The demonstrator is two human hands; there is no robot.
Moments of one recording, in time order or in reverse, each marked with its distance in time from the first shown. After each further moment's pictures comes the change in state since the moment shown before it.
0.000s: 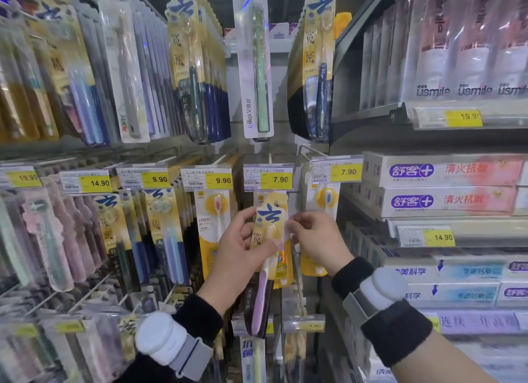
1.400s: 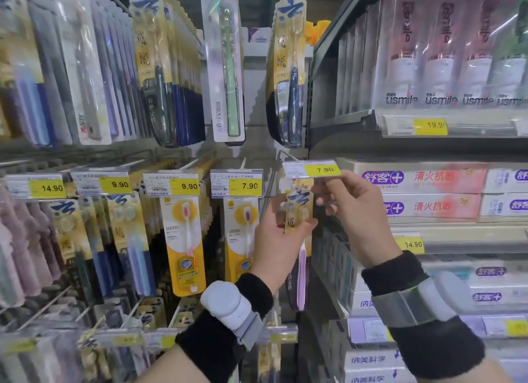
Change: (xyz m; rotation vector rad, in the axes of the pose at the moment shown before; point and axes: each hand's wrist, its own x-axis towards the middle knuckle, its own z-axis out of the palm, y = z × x) left_hand 0.045 -0.009 0.109 0.053 0.100 0.097; right_hand -0.014 -0.045 -0.099 0.452 0.206 -0.221
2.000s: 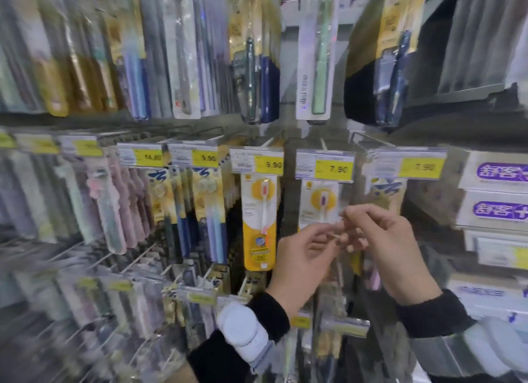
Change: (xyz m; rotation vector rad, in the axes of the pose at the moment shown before) left_hand -0.038 -0.030 -0.082 0.101 0.002 -0.065; right_hand -0.044 0.047 0.062 0.105 -0.195 0.240
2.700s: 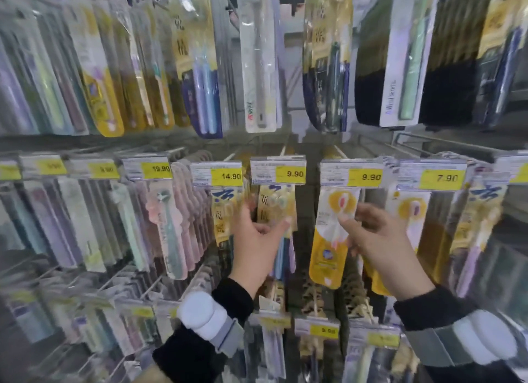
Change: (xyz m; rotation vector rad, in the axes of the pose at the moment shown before) left_hand 0.048 -0.010 -0.206 0.081 0.248 -0.205; right_hand 0.012 0.027 0.142 -0.230 0.078 0.020
